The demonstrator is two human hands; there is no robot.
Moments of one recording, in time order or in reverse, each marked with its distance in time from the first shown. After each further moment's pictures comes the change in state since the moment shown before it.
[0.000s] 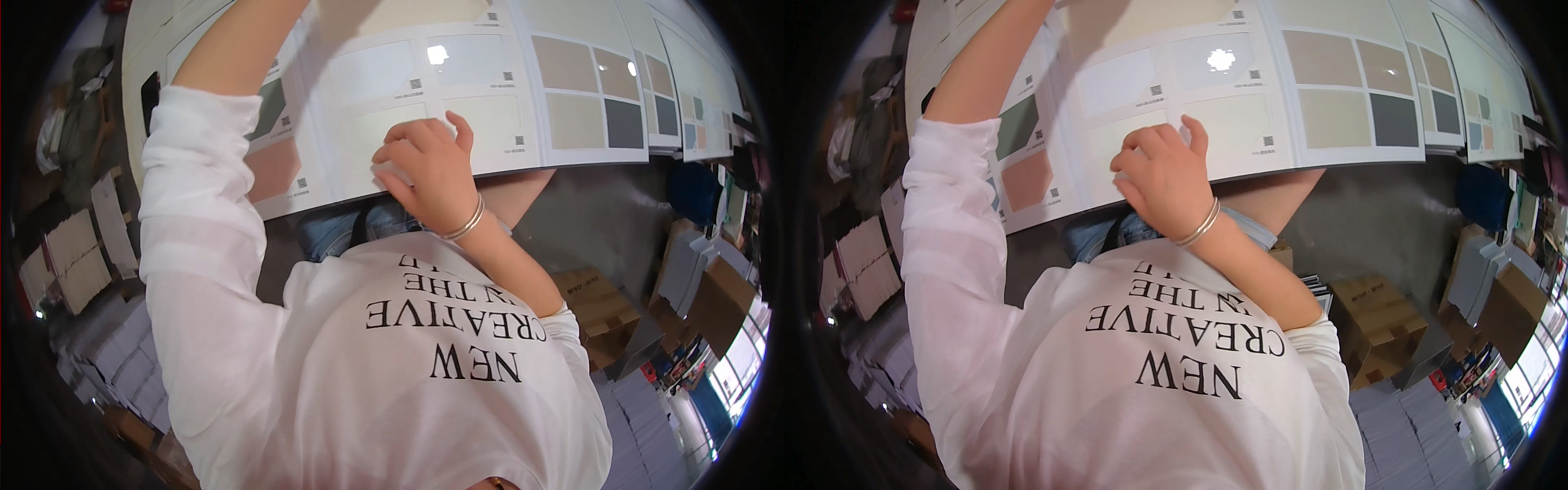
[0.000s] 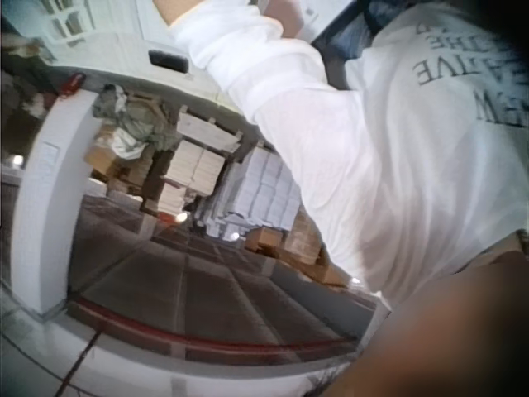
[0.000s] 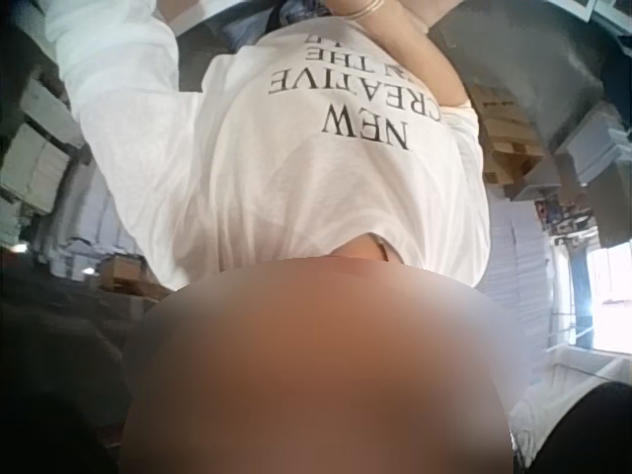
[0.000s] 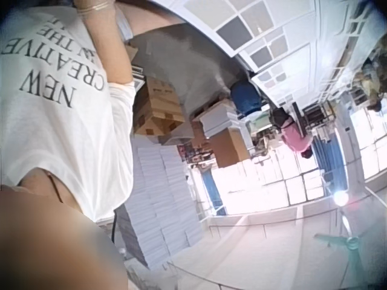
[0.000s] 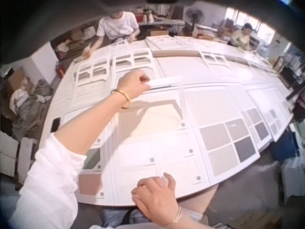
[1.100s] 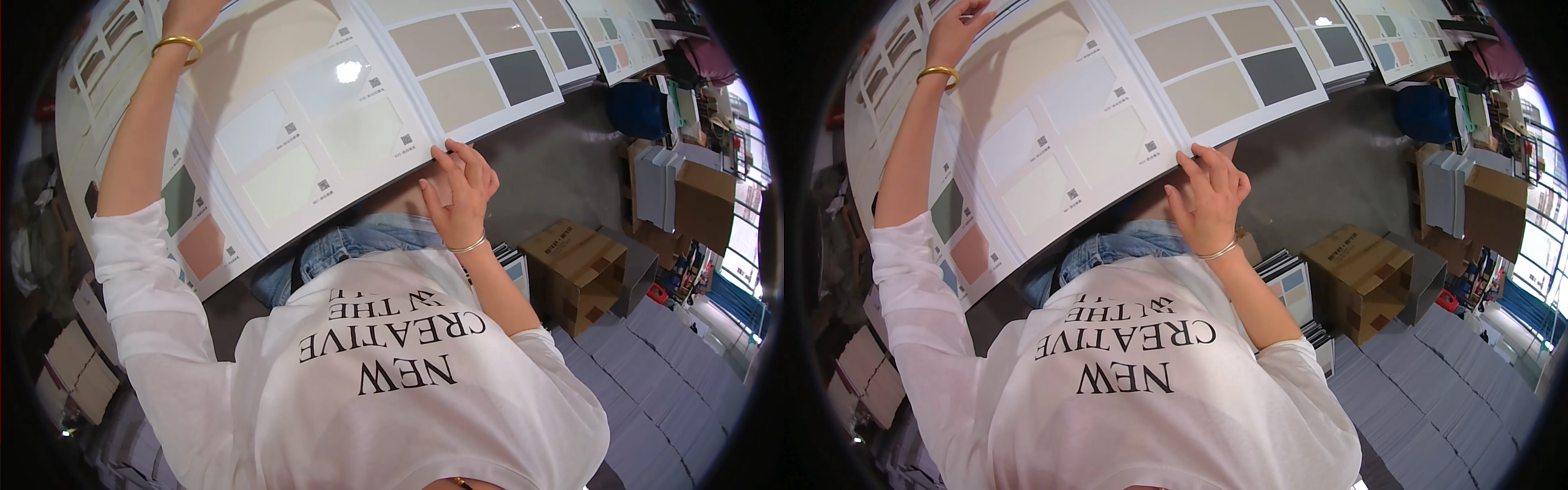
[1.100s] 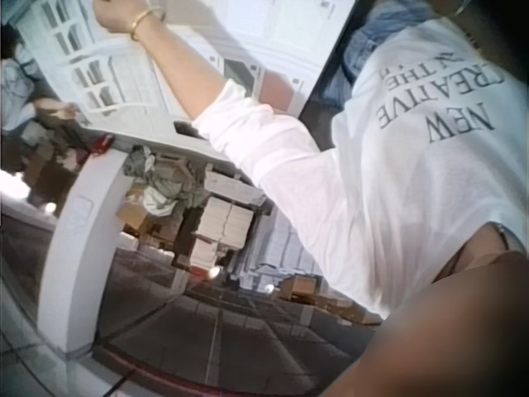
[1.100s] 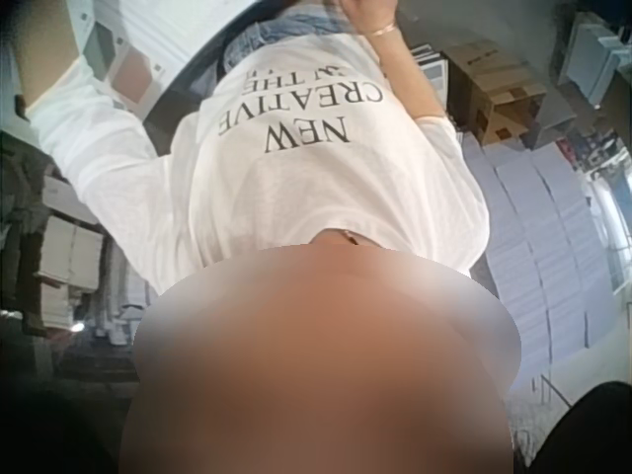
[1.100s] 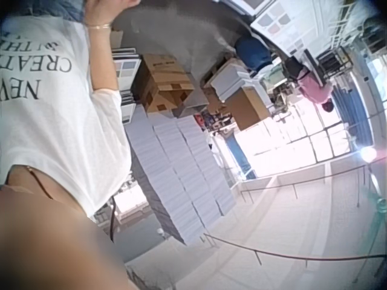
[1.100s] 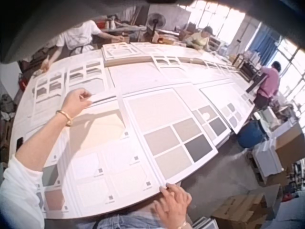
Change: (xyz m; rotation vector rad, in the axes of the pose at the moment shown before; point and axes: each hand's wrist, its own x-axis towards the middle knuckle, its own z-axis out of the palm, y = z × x) left_hand -0.018 0.019 -0.008 -0.064 -0.038 -0.170; right_hand -0.113 0.074 -0.041 -0.351 0.412 0.403
